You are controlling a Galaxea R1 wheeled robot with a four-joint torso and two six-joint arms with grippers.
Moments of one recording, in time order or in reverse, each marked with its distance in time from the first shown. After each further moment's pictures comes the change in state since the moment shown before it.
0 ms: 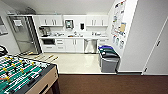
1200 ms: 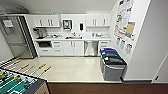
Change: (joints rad) left arm 0.003 0.036 -0.051 0.001 0.000 0.000; right arm 0.007 0.004 -0.014 0.000 -0.011 0.000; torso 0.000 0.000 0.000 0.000
